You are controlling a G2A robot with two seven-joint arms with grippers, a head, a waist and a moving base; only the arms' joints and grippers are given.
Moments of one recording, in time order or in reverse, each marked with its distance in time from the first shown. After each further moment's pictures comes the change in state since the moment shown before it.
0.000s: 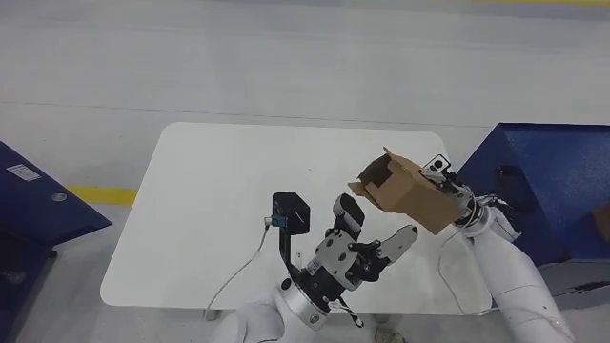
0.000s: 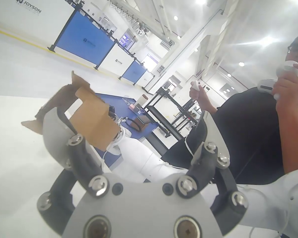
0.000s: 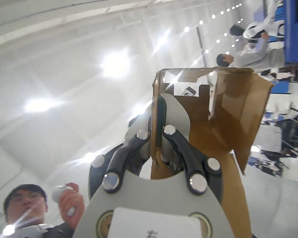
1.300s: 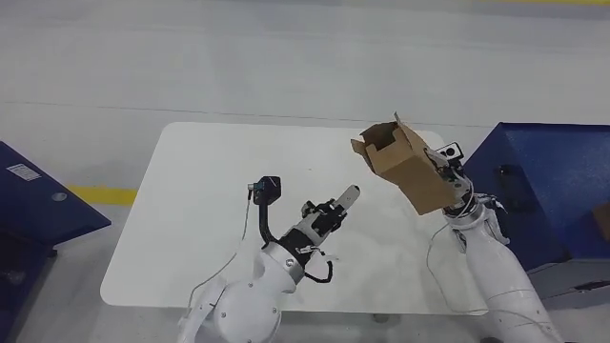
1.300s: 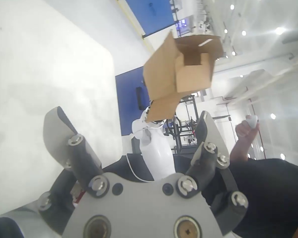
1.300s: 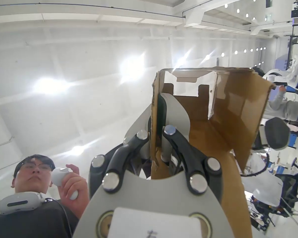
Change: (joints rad) left arm -0.047 -0.015 -0.157 0.111 -0.355 0.366 -0.178; right arm -0.046 -0.038 0.048 -0.127 -0.029 -0.397 -0.156
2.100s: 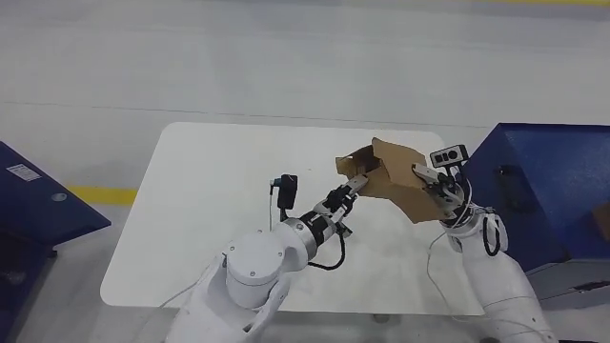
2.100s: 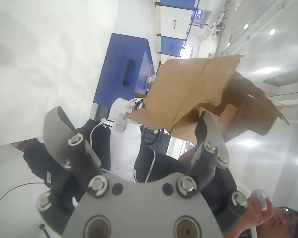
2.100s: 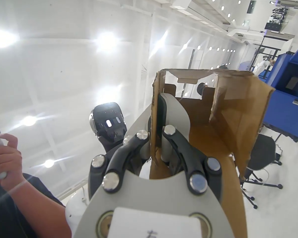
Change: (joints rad) left arm -0.201 -0.059 0.019 0.148 -0.544 0.350 0.128; right arm -0.039 -0.020 0.026 -0.067 -0.121 -0.164 0.072
